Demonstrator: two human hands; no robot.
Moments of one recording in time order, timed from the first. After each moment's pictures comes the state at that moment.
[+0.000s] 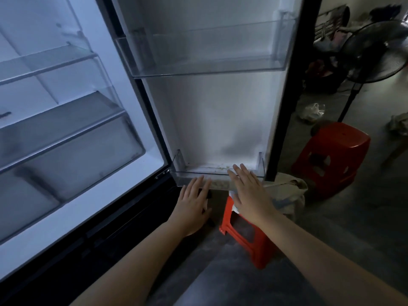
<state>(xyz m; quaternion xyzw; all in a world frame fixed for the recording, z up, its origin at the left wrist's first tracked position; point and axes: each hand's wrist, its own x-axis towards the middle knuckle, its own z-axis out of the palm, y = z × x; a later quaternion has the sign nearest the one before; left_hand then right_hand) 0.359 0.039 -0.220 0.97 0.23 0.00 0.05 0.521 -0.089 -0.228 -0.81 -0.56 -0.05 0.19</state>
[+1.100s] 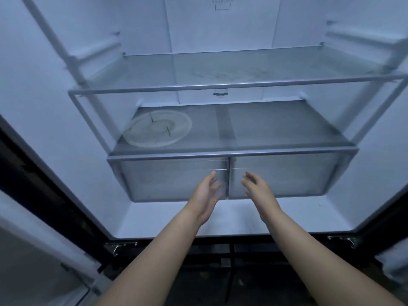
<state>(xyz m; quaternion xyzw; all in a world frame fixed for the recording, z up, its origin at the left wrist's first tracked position) 0.012 0.322 -0.157 0.26 0.45 0.49 0.70 0.161 0.331 -0.176 -0.59 -0.41 0.52 0.46</state>
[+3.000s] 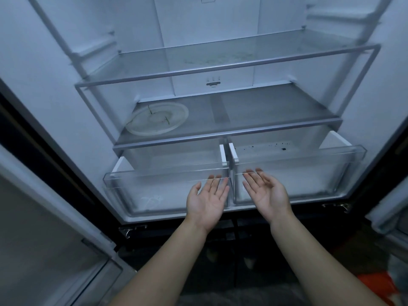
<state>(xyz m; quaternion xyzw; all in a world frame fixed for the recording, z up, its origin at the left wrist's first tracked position) 0.005 0.242 -0.176 -0.01 0.26 0.55 0.79 0.170 0.253 -0.185 -0.30 -0.07 0.71 0.64</state>
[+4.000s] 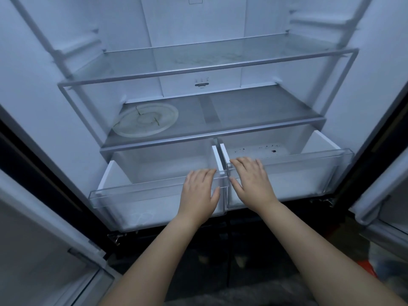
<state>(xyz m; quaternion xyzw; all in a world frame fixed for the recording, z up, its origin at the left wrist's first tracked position) -0.013 0.254 -0.181 0.82 0.52 0.25 -0.01 0.166 0.260 -0.182 -0.62 -0.75 -0.04 0.23</state>
